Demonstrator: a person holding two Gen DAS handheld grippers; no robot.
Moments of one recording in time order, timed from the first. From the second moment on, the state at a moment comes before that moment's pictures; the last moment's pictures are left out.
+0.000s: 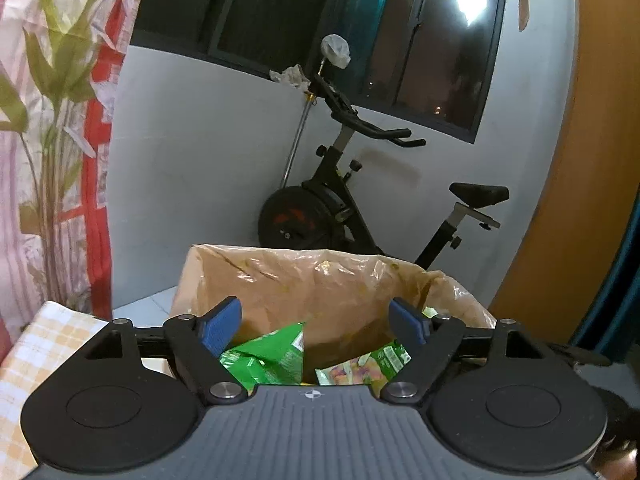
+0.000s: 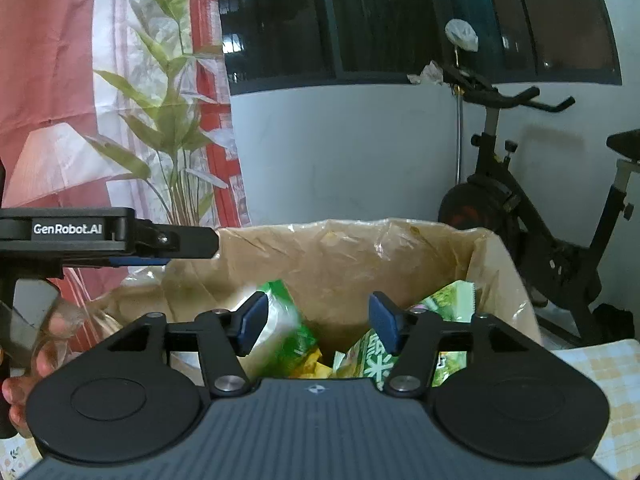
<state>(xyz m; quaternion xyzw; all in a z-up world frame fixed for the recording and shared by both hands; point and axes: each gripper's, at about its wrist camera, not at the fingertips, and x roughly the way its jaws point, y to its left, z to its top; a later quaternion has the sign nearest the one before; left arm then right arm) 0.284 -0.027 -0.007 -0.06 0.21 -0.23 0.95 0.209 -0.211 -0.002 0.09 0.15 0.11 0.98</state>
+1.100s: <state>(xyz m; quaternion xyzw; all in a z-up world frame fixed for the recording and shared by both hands) 0.167 0.019 -0.125 -0.07 0.33 -0.17 0.93 0.073 -0.231 -0.122 -0.03 0.36 0.14 0.92</state>
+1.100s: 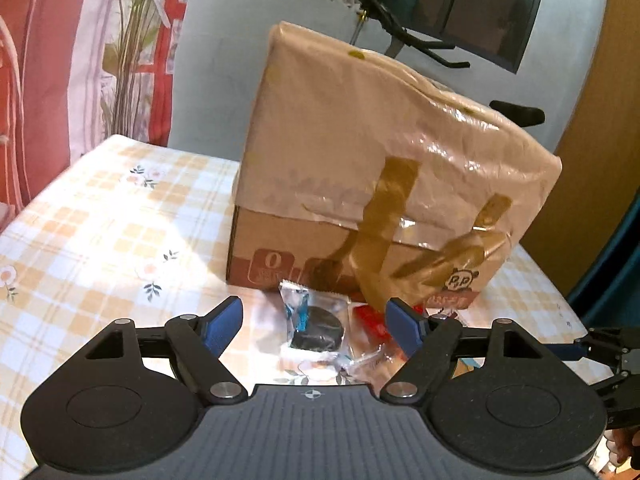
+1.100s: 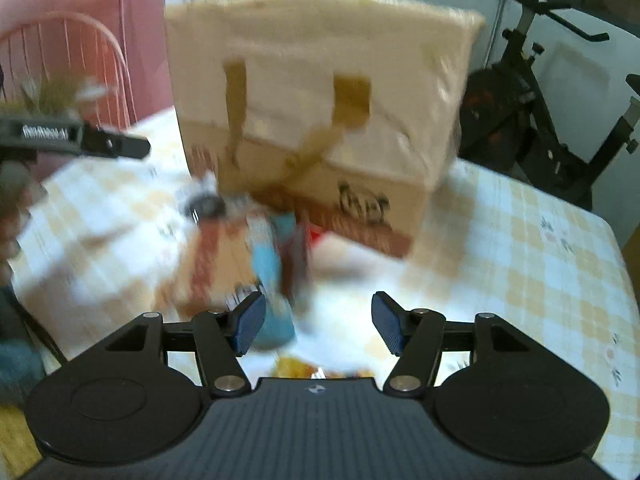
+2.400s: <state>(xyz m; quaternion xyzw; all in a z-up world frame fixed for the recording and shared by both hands) 0.161 0.011 -0.147 -0.05 0.36 -0.17 0.92 0.078 -0.233 -0.162 -0.03 0.36 0.13 0.92</state>
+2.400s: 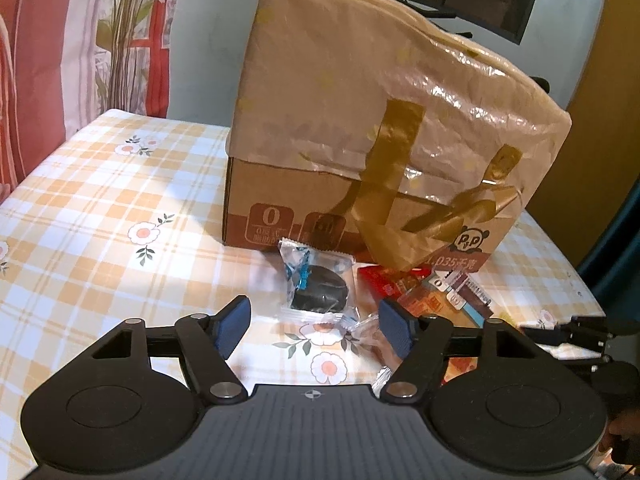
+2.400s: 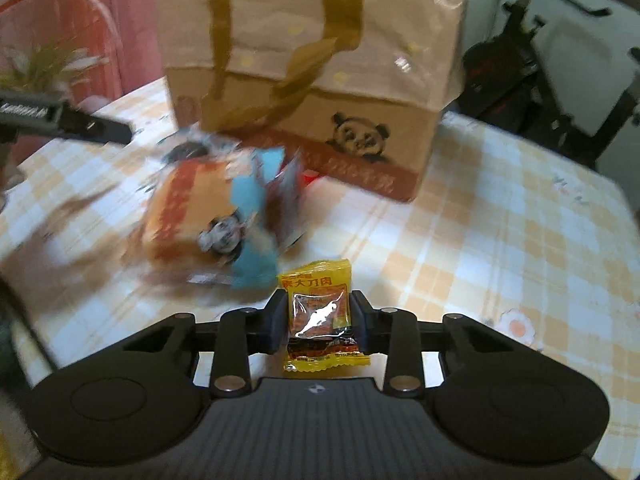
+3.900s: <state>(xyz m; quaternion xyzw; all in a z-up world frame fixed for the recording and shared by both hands) 0.174 -0.009 -0.172 -0.01 0.36 -0.12 0.93 0.084 -0.262 -0.180 0.08 0.31 0.05 0.95</state>
